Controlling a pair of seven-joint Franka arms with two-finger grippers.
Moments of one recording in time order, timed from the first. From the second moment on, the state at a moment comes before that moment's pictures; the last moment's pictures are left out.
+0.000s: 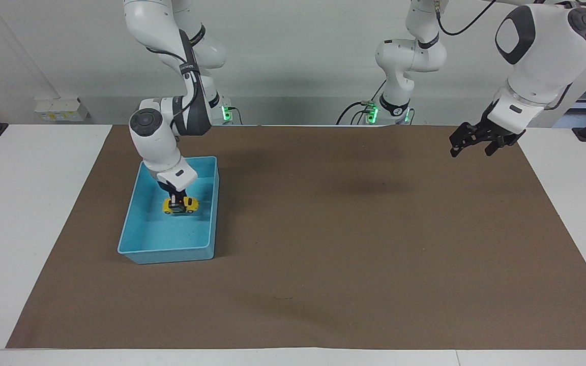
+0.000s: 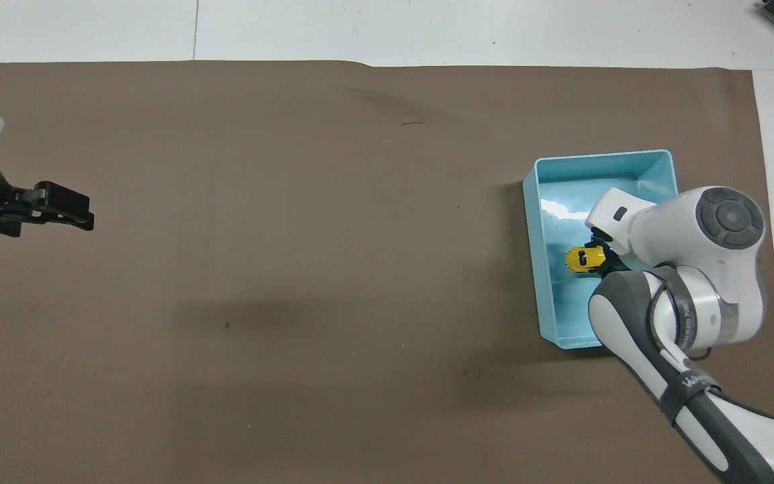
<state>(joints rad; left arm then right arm) -0.19 0.04 0.14 -1.60 -0.06 1.58 -0.06 -0.11 0.13 0.17 -2.18 -0.09 2.30 -1.56</state>
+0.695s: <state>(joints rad) -0.19 0.04 0.14 -1.60 -0.06 1.58 -0.06 -0.12 0.15 0.17 -2.20 -0.09 2.34 -1.56</state>
